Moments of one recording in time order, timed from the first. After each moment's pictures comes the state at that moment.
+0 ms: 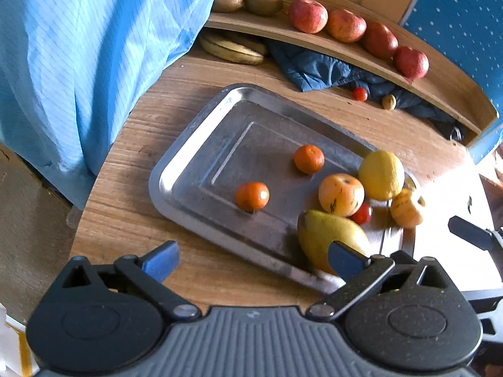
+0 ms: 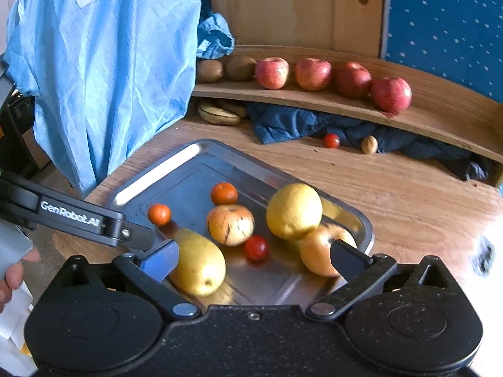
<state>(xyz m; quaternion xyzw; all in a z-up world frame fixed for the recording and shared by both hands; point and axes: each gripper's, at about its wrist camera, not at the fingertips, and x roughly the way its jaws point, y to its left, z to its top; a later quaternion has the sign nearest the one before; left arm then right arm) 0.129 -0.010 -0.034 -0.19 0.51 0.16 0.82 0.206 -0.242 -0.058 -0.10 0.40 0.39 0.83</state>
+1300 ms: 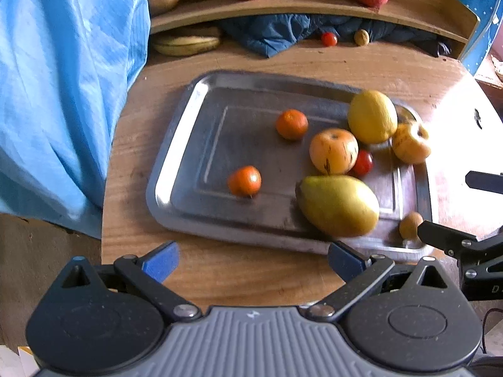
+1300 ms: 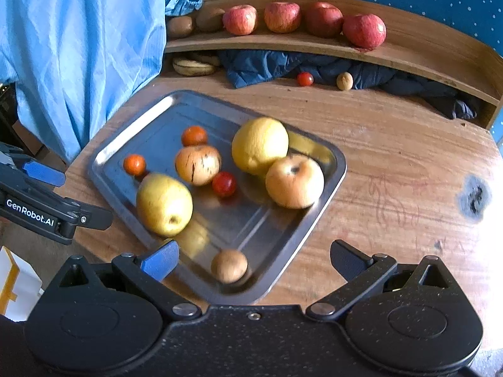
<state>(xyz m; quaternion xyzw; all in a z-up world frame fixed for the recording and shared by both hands) 0.154 -0.033 -0.029 -0.04 0.58 0.11 0.80 0.229 -0.267 -0.078 -0.10 0.48 0.36 0.79</state>
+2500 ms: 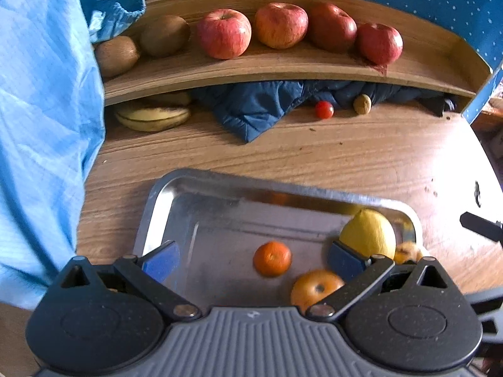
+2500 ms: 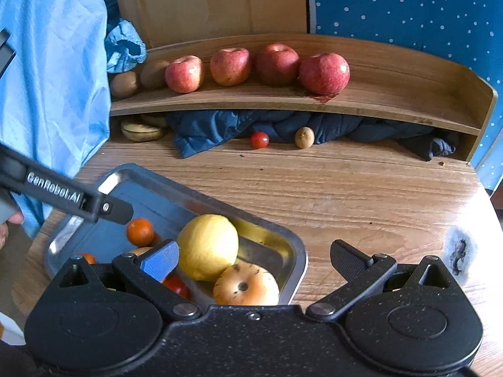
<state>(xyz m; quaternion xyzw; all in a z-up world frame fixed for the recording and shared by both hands) 0.277 -0.013 -0.027 -0.07 0.55 0.08 0.83 0.300 -0.246 -0.080 -0.07 0.45 0.30 0.84</state>
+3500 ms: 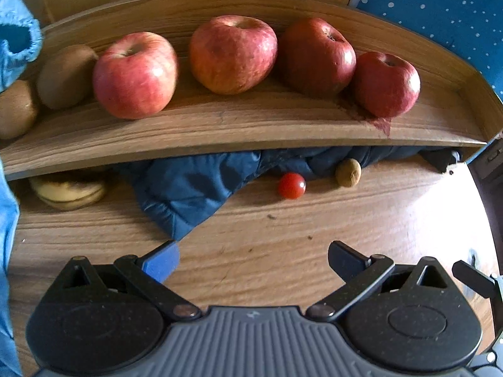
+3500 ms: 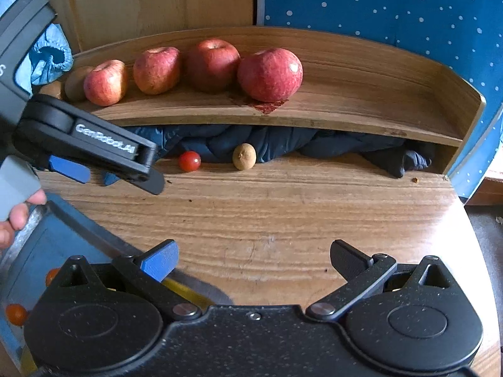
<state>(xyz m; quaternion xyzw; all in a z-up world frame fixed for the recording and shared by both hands) 0.394 -0.039 -0.065 -0.11 0.54 0.05 0.83 0.378 -0.233 -0.109 -0.09 0.45 0.22 0.86</state>
